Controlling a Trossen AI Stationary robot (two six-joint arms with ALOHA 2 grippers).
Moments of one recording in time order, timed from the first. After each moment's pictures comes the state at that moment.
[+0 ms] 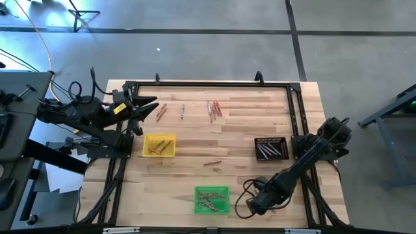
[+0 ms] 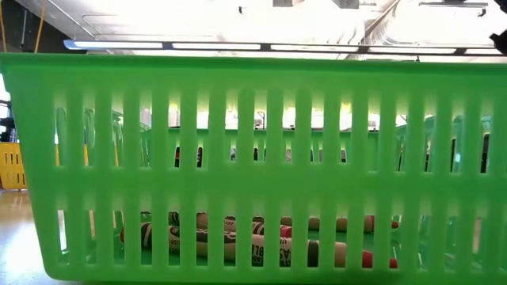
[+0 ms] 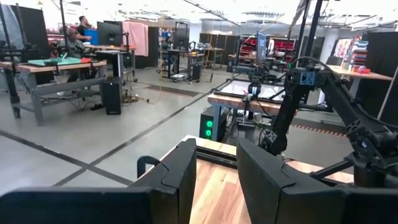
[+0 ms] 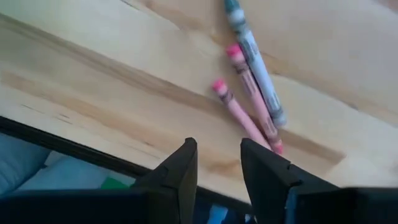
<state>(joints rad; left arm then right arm) -0.28 0.66 0.93 -0.20 -0.67 -0.03 0.76 1.74 1.12 -0.71 -0.20 1.95</state>
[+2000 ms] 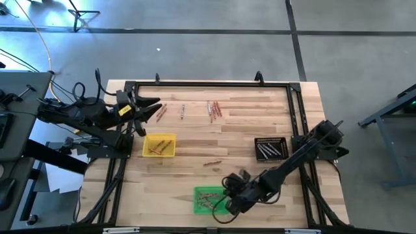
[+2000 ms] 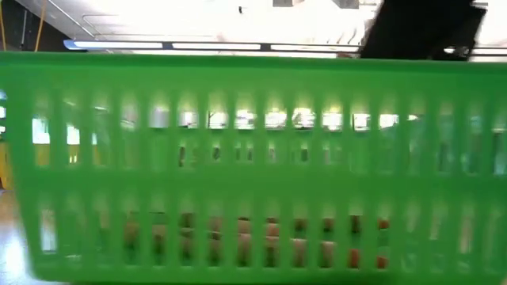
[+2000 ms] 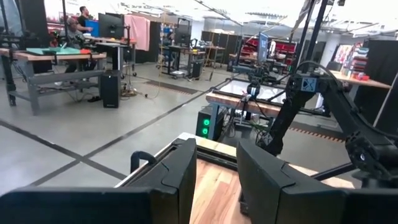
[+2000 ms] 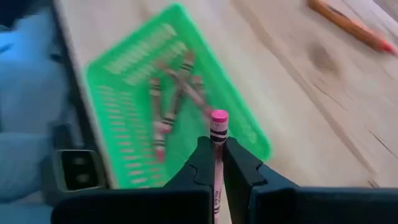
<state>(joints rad) -0.28 0.70 0.93 -0.18 -0.68 -0.10 0.64 1.83 1.26 -0.40 0.38 1.08</state>
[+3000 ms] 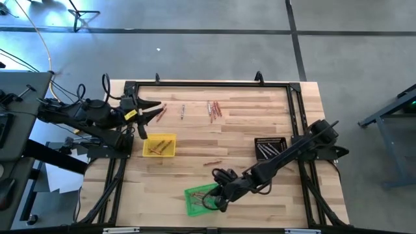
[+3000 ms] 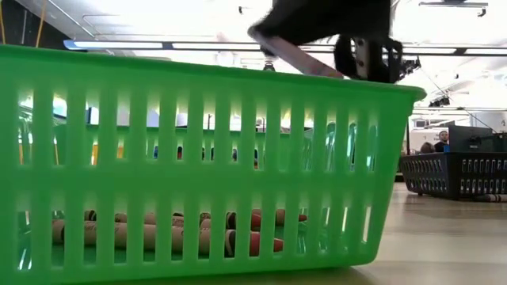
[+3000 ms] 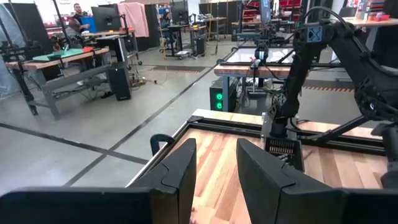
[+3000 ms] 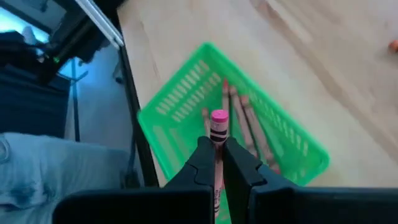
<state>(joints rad) -0.28 0.70 0.93 -0.32 -0.68 0.01 0.55 1.87 1.26 -0.12 0.24 1.02</state>
